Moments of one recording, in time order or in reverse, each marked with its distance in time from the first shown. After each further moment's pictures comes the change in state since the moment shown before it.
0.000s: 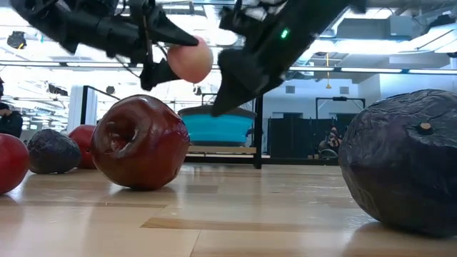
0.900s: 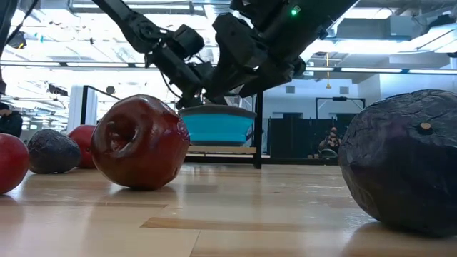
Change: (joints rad) left arm 0.508 0.522 0.610 -0.528 0.183 0.271; right arm 0.085 -0.001 0.000 0.016 0.117 0.231
